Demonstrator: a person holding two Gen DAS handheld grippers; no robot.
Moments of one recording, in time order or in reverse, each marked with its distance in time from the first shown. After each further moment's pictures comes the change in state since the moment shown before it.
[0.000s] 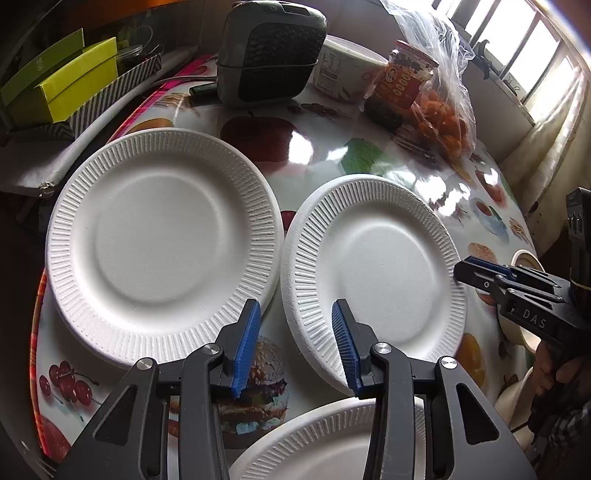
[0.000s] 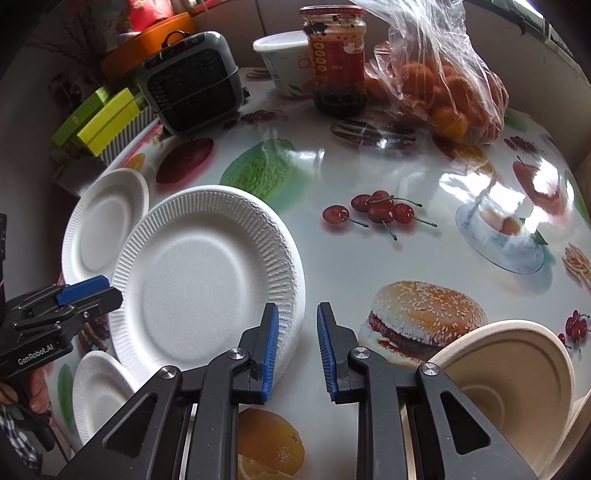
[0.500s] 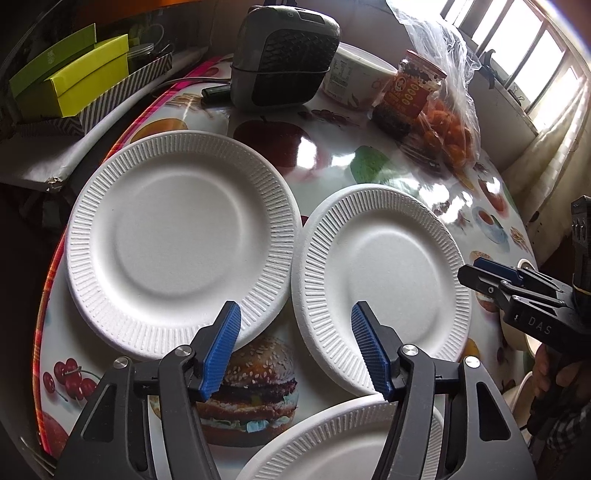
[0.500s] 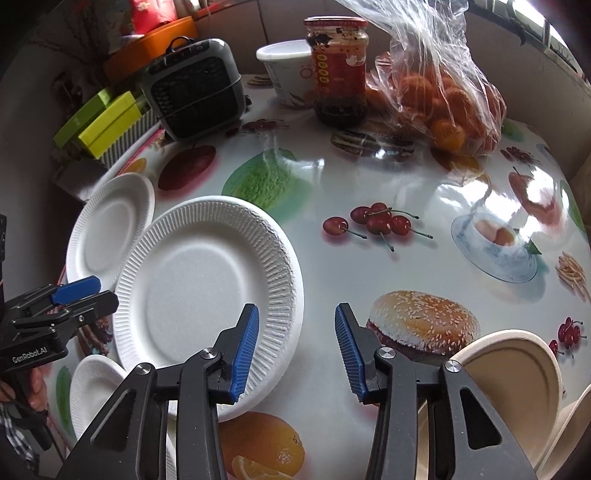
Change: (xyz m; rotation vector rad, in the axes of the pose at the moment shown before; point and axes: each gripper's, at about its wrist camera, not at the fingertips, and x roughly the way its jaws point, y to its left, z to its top) left arm -0.005 0.008 -0.001 -0.030 -0.017 0.008; right arm -0.005 0.004 0.002 -0.011 -0.024 -0.020
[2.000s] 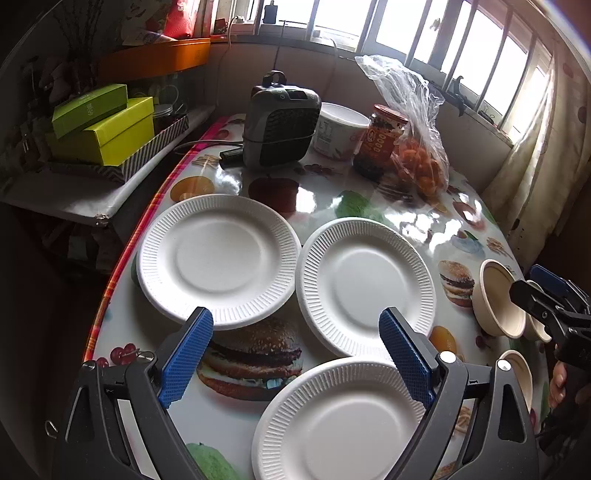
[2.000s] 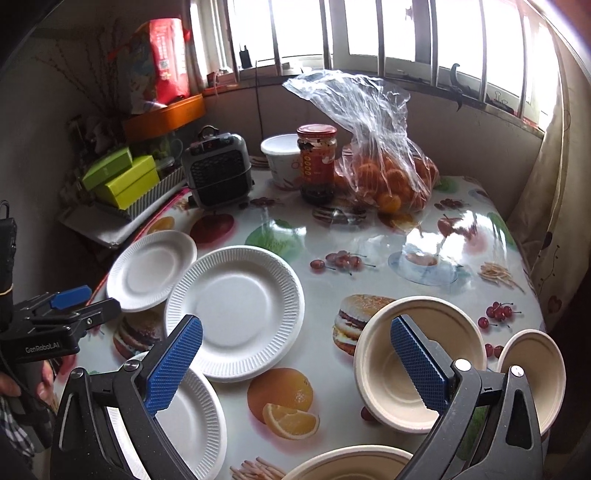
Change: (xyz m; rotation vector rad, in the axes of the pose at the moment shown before) left arm -0.076 -0.007 -0.027 0.060 -0.189 0.024; right arm -0.114 0.030 -0.052 0.024 -0.295 -0.102
